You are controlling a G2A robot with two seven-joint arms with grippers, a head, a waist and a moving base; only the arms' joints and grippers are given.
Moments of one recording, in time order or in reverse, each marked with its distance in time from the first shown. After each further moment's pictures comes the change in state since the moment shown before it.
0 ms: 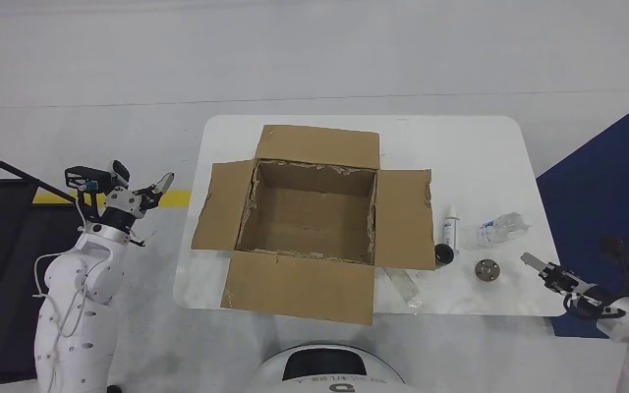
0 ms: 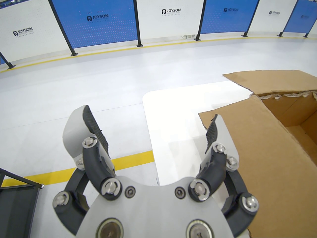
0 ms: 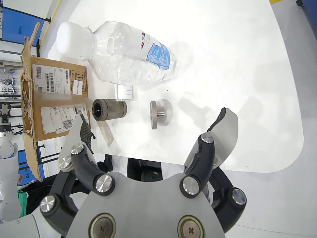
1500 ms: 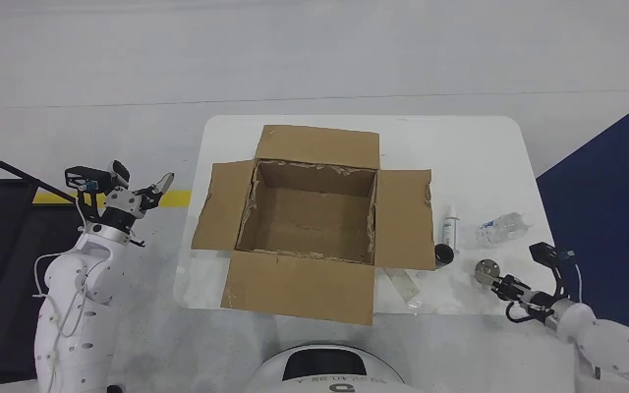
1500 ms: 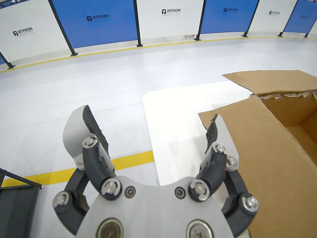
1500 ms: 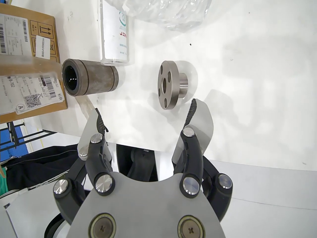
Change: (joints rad) left arm 0.000 0.000 0.000 0.000 0.000 0.000 0.000; right arm -0.084 0.004 -0.219 -0.077 -0.201 0.080 -0.072
